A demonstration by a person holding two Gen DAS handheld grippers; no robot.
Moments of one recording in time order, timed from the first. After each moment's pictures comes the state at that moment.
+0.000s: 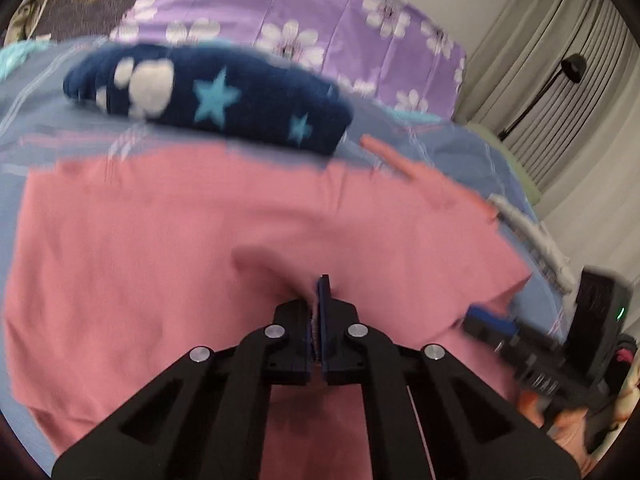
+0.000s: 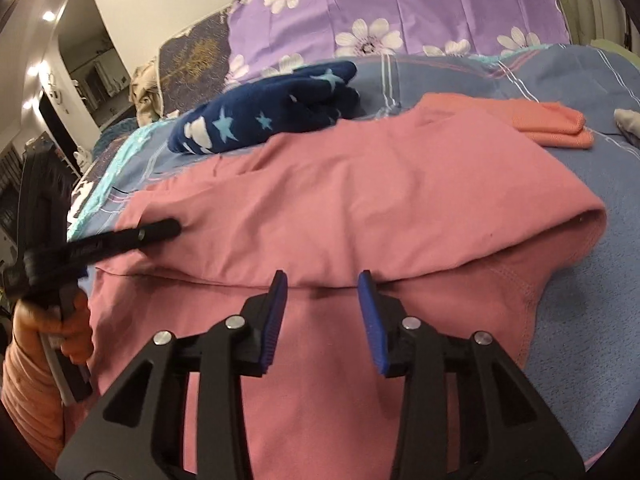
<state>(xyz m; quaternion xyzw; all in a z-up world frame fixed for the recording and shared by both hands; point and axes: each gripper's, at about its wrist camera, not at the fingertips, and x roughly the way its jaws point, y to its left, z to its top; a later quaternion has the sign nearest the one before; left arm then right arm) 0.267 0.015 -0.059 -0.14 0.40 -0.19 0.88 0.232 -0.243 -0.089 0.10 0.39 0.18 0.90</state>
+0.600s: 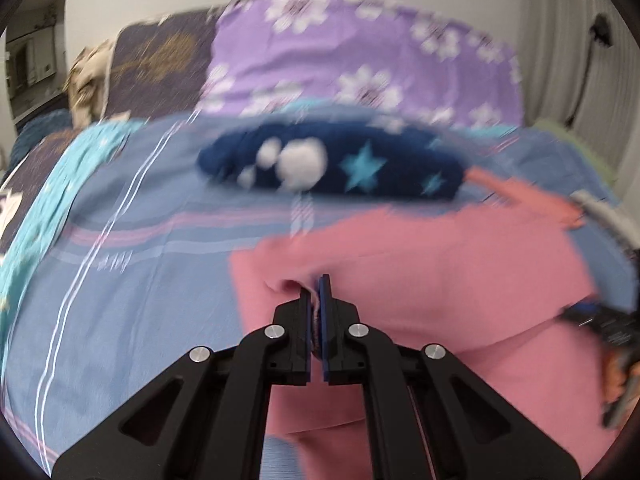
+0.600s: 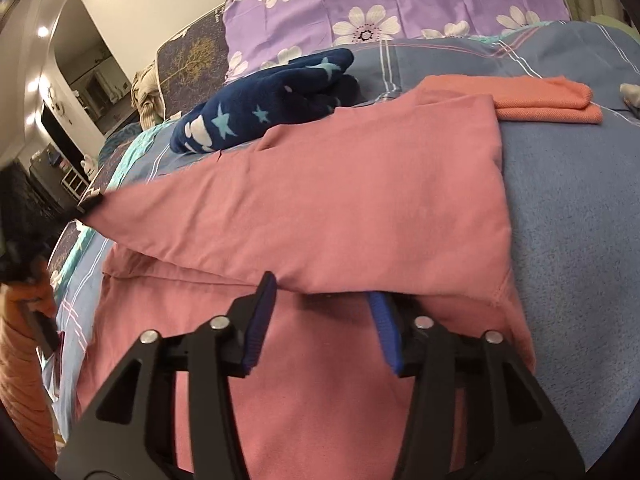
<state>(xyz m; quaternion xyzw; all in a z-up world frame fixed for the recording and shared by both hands) 0.251 0.112 -0.044 0.00 0.38 -0.02 0.93 0.240 -0.245 -0.099 0.12 0.41 0.18 0.88</state>
